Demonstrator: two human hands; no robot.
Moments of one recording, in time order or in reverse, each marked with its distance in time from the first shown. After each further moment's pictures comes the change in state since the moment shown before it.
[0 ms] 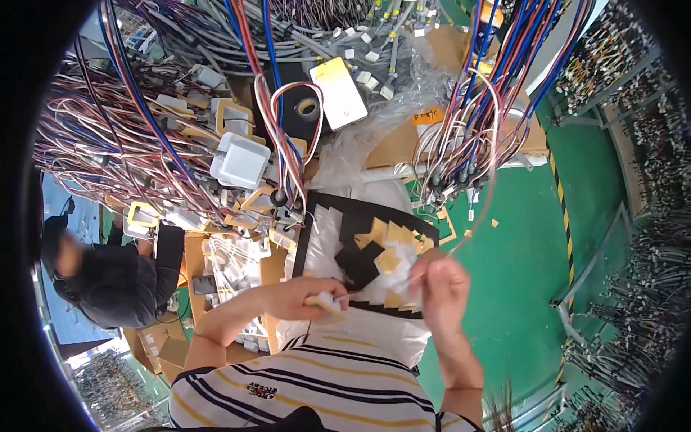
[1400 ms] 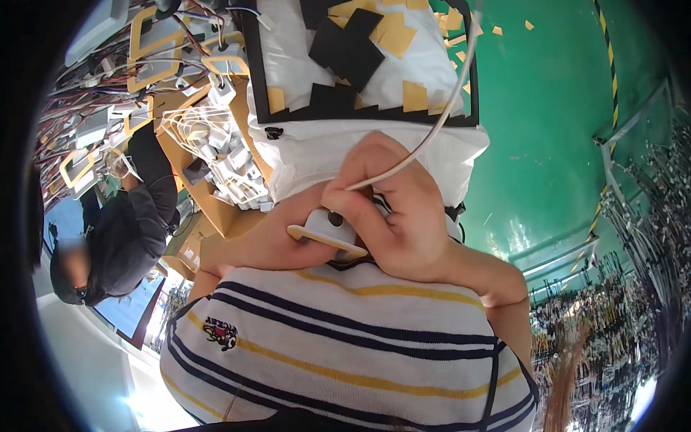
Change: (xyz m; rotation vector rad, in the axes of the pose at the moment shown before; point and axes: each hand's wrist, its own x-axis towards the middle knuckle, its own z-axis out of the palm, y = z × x) left_hand -0.020 0.020 0.096 -0.517 0.151 -0.341; right_hand -0.081 0.005 0.054 -0.437 -0.178 0.224
